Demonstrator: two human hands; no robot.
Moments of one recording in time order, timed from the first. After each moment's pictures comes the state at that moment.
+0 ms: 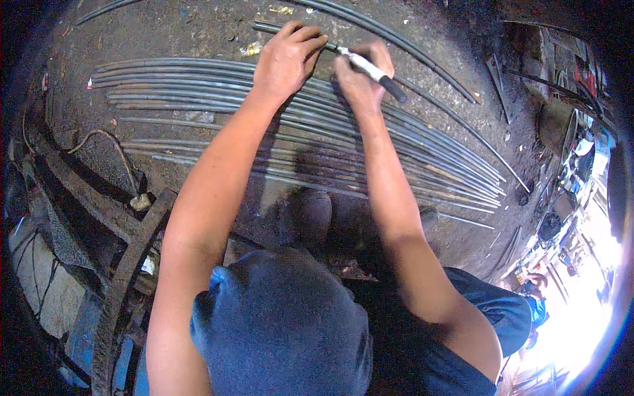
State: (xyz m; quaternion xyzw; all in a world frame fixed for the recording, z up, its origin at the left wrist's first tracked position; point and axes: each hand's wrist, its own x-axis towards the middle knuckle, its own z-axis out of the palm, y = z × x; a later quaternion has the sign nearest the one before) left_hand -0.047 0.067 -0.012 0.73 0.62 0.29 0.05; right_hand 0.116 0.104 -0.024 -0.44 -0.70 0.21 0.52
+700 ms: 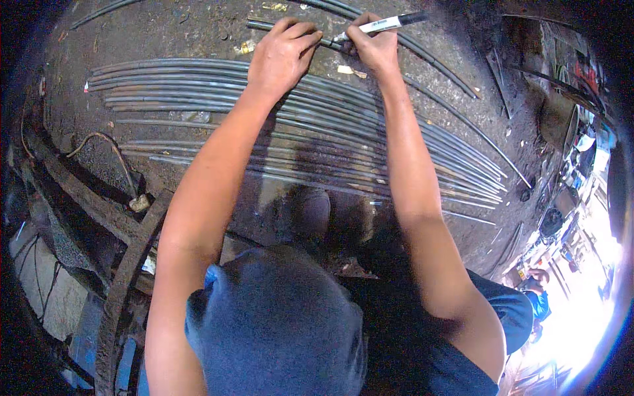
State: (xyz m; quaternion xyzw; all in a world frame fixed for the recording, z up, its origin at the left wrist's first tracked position) left_hand -0.046 0.069 -0.013 0.73 0.62 0.29 0.04; right_hand 0.137 0.167 -0.040 -0.49 -0.62 0.51 0.35
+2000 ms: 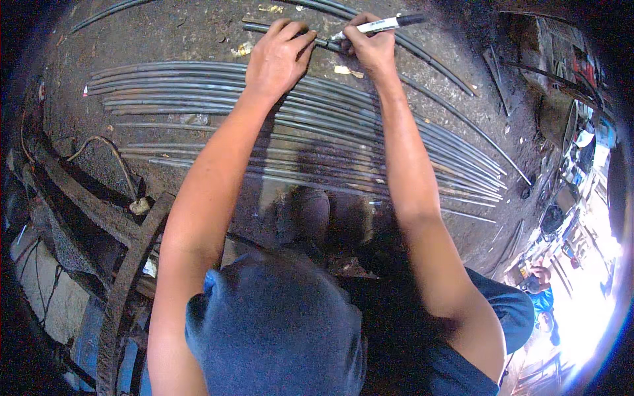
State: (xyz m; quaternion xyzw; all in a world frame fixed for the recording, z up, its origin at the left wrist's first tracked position) left_hand -0.043 0.070 -0.018 0.72 0.63 0.29 0.02; right_hand 0.138 0.163 -0.037 -0.48 -0.58 0.55 0.36
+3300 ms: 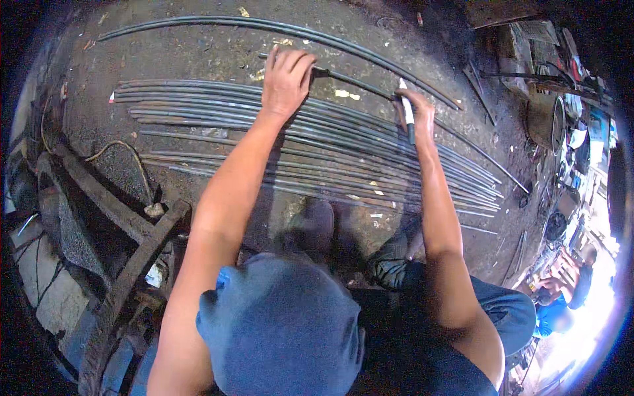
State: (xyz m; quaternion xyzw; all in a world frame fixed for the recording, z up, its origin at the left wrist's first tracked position) left_hand -0.045 0.065 -0.010 0.70 0.61 0.37 -0.03; right_hand 0.280 0.121 -0.025 -0.46 -0.81 0.21 0.29
